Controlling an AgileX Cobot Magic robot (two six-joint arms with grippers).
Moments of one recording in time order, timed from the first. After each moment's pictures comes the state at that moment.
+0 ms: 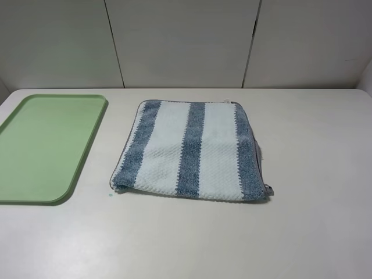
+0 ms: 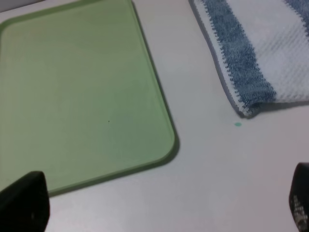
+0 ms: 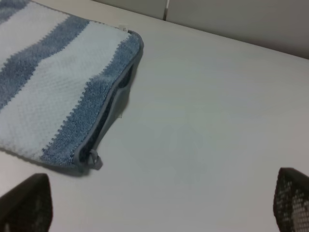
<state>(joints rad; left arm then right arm) -0.02 -0.01 -0.50 -0.08 1.06 0.25 0.19 -0.01 -0.50 0.03 1.02 -0.15</state>
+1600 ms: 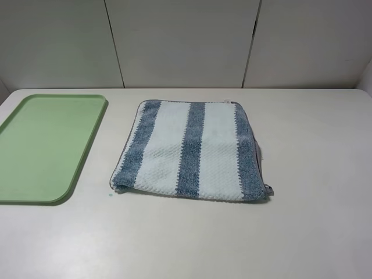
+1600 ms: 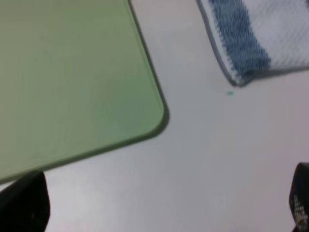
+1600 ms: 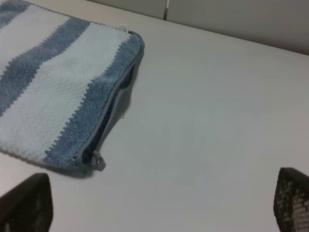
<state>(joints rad) -0.02 0.16 -0.50 -0.10 1.07 0.29 0.19 -0.01 -0.50 0.03 1.02 -0.12</state>
